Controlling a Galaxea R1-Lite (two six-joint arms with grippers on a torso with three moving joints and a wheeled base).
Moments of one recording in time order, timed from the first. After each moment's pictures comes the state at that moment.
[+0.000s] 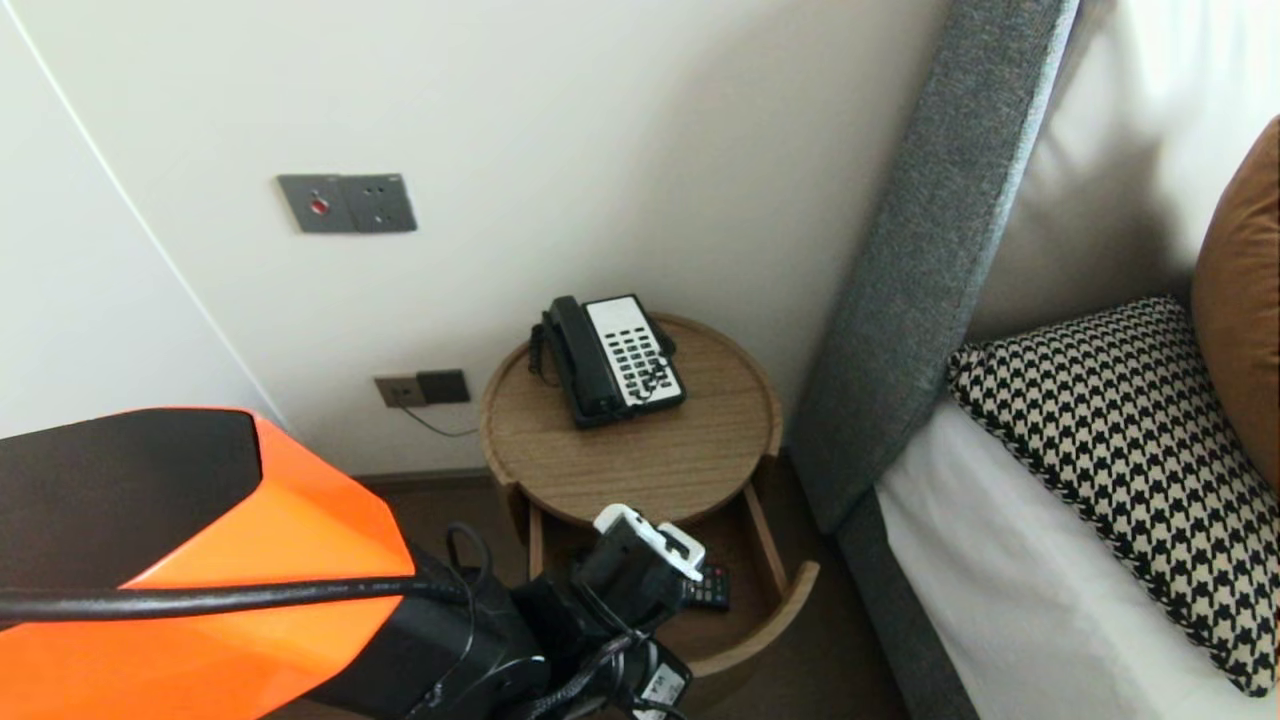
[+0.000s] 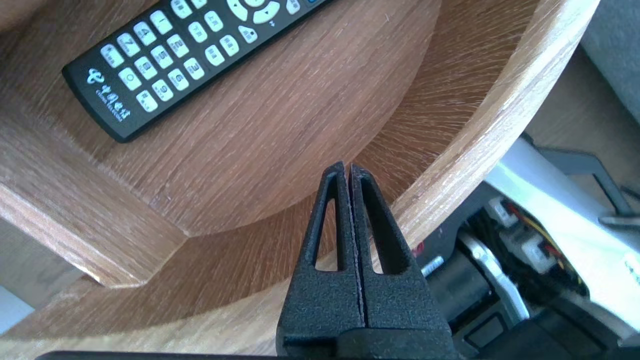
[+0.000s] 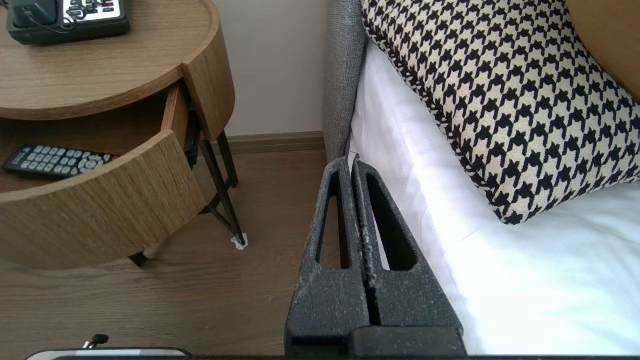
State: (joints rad) left arm -0.96 2.08 -0.92 -0.27 0.15 -0.12; right arm -0.02 0.00 0.00 0.01 0.00 -0.01
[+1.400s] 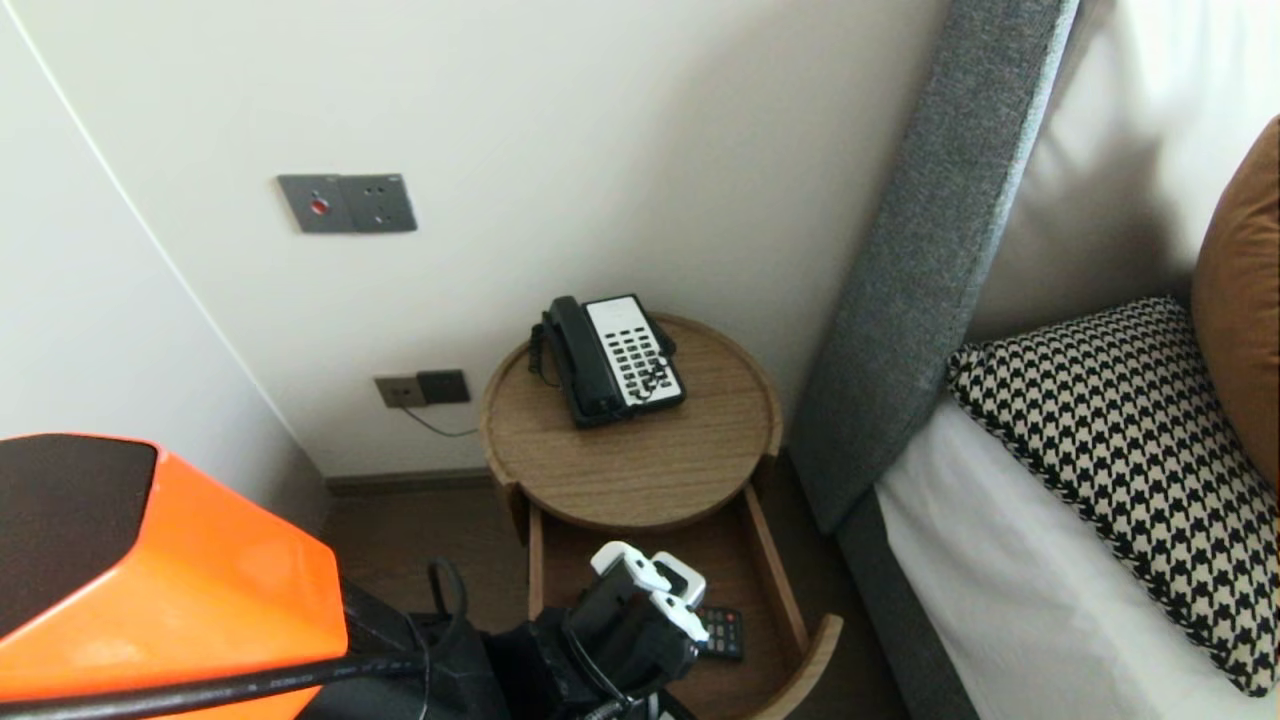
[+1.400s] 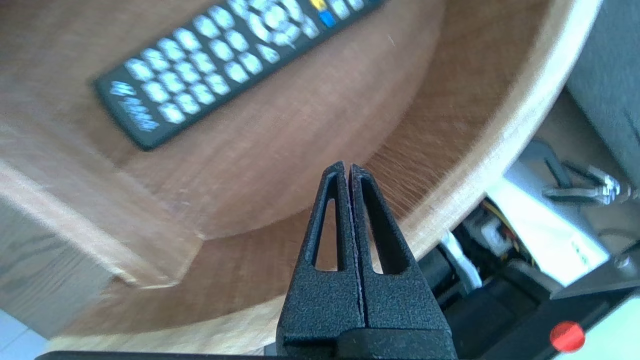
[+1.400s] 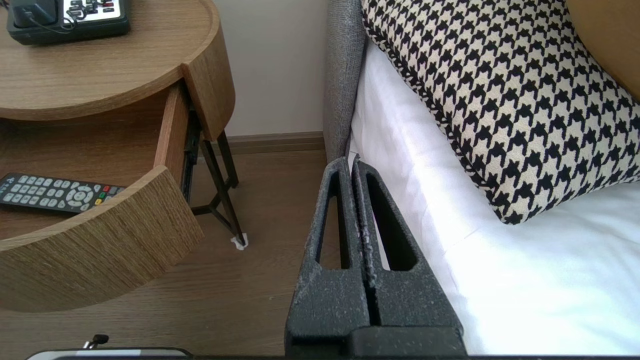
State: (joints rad) left arm -1.03 2.00 -0.83 -0.29 0.15 -0.23; right arm -0.02 0.00 0.00 0.01 0.00 -0.01
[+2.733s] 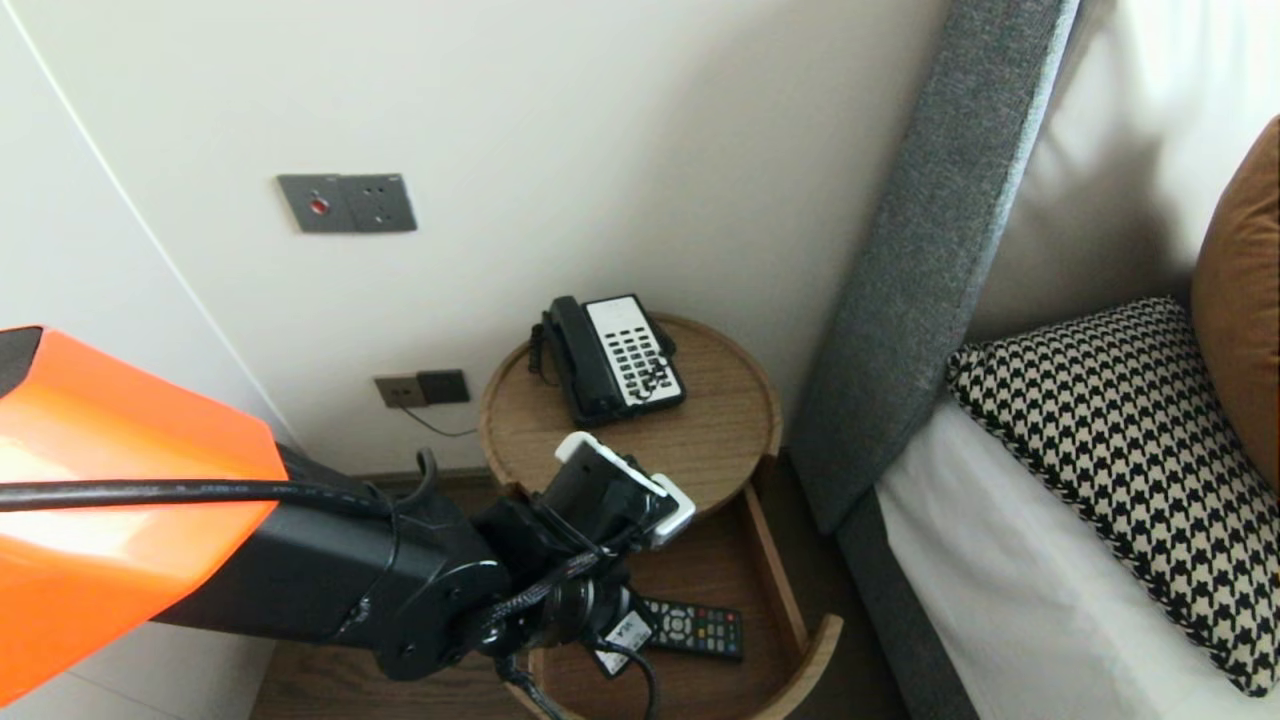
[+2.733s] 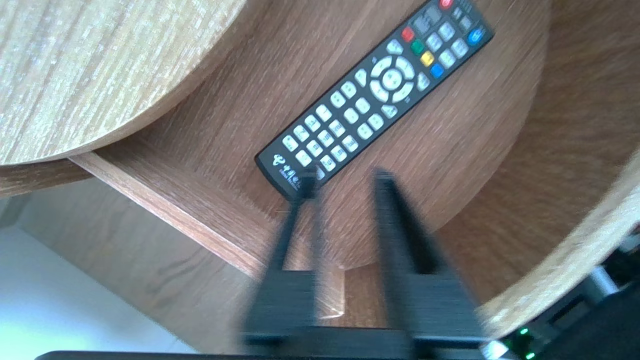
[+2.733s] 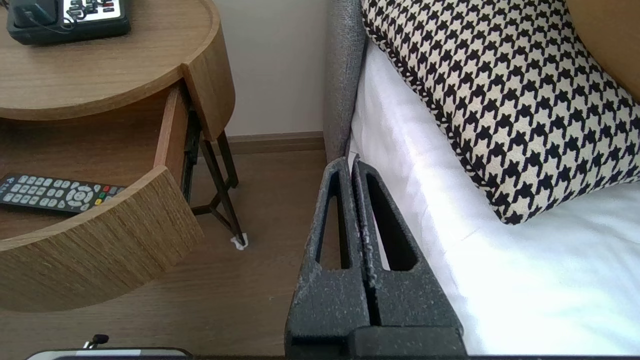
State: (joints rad) left arm -0.88 1.98 -1.02 -0.09 0.16 0.14; right arm -0.02 0.00 0.00 0.01 0.00 -0.01
